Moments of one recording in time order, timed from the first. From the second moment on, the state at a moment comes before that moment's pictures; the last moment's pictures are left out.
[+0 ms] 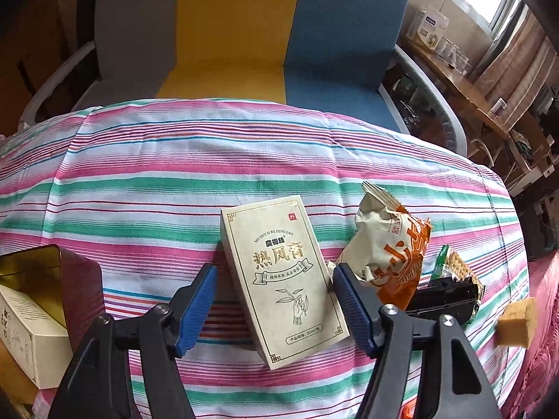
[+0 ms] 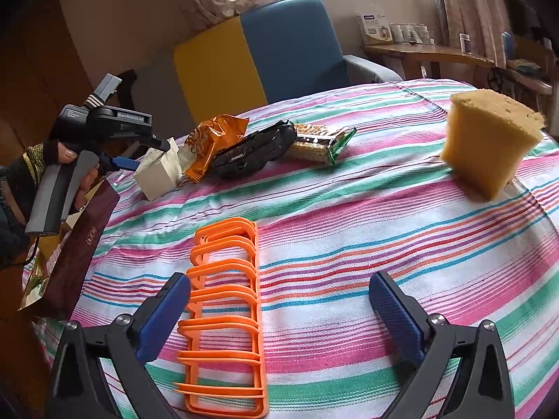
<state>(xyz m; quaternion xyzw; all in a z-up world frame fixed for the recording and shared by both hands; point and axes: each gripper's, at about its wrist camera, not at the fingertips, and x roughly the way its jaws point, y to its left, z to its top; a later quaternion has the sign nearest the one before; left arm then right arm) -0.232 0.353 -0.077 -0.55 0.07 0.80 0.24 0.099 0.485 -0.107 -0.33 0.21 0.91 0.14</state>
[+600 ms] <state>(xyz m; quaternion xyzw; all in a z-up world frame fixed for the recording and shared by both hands) -0.200 0.349 -0.090 -0.55 0.10 0.79 0.25 0.099 0.484 -0.106 -0.32 0.21 0.91 0.14</state>
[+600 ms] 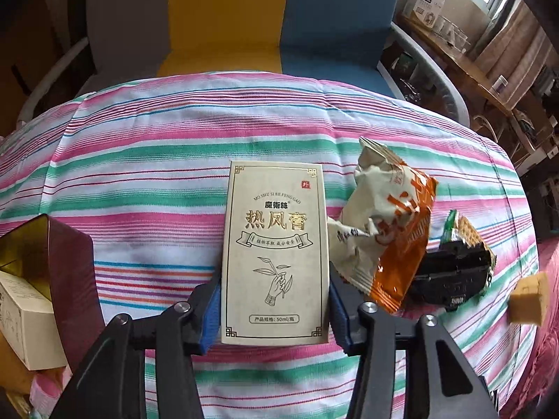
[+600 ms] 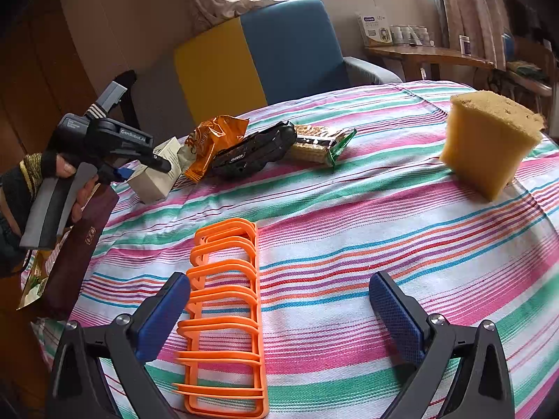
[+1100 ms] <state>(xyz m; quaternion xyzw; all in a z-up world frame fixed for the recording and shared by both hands) -0.030 0.267 -0.055 -0.48 0.14 0.79 0.36 0.095 0.480 -0.105 -0.34 0.20 0.91 0.16</state>
